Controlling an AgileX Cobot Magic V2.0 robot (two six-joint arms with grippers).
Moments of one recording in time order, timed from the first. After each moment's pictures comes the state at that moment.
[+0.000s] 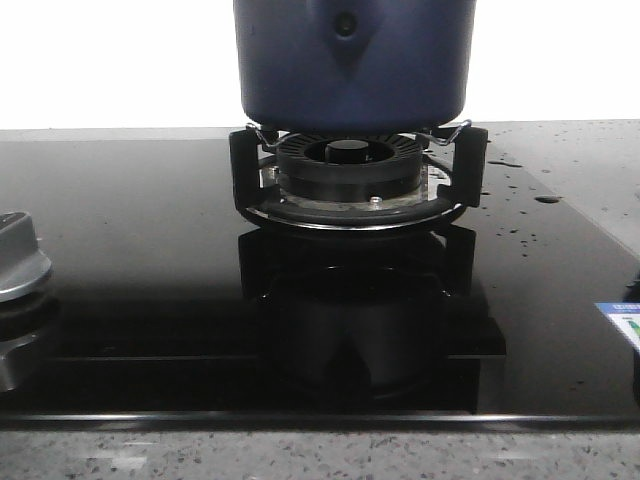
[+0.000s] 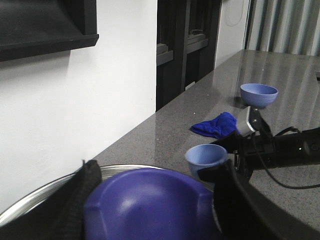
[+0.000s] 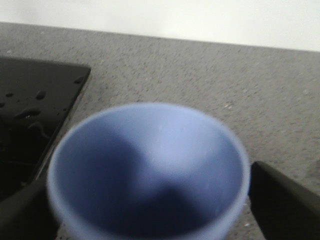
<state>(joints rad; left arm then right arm) -0.17 1.20 -1.17 -1.55 0.97 1.50 -0.20 1.04 -0.53 -1.10 -0.20 0.94</state>
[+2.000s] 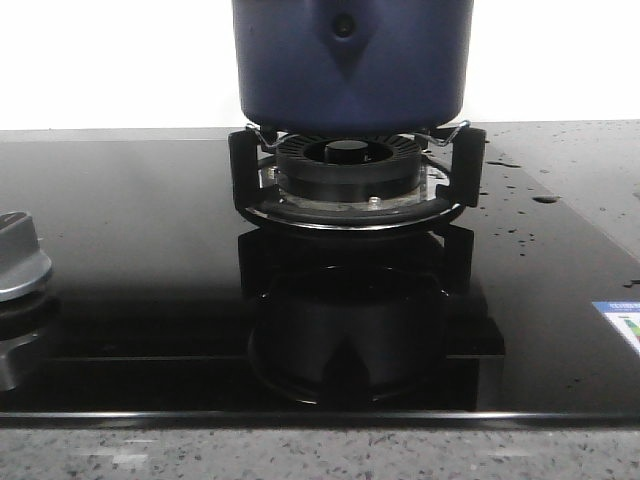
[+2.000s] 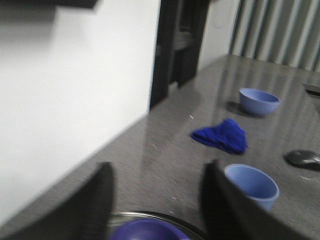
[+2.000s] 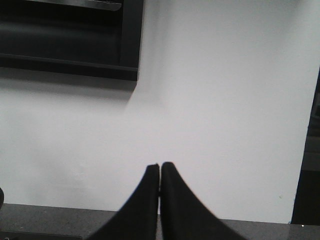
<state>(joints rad) -0.32 1.64 -1.44 -1.70 0.89 1.62 -0.19 0.41 -0.53 -1.10 -0.12 1.00</state>
